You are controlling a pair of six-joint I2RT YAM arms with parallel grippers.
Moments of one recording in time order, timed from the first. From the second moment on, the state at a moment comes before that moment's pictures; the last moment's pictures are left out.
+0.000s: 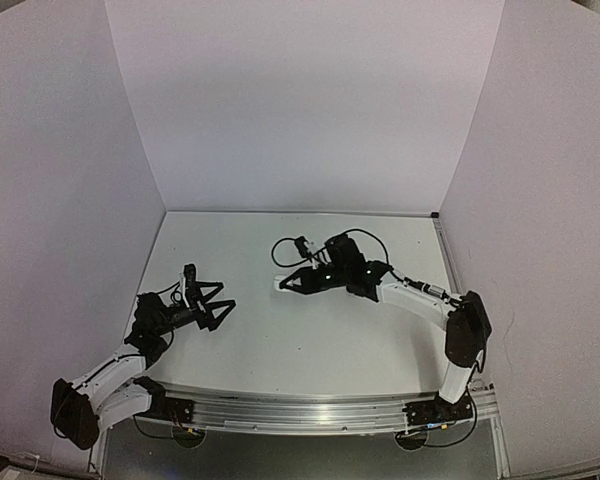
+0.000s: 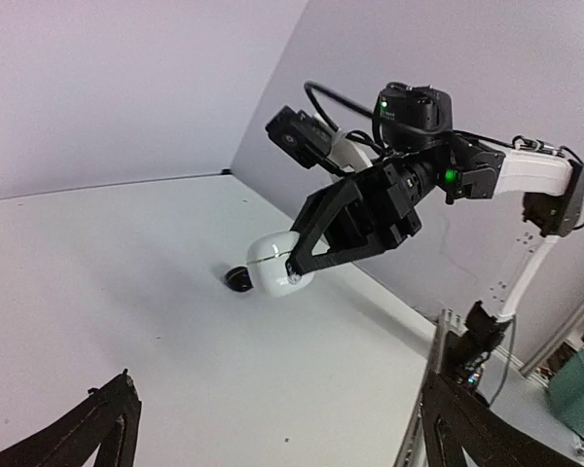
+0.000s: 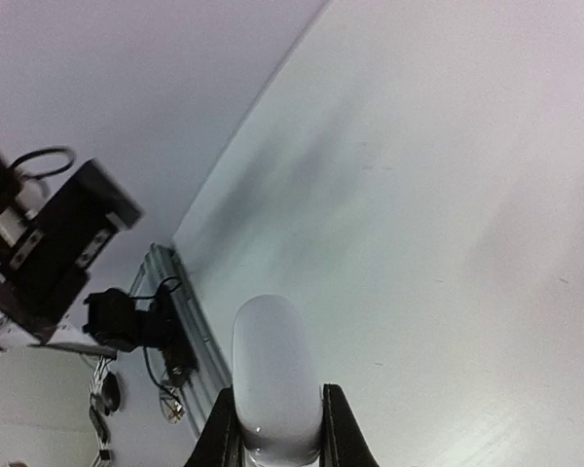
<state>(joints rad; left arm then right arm) -0.43 0.90 0.39 0.51 0.64 -0.43 0.77 1.85 1.48 -0.21 -0.53 0.56</state>
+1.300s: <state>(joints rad) -0.39 0.95 0.43 0.33 0.50 -0.29 0.49 2.41 1.86 -0.57 -0.70 0.50</state>
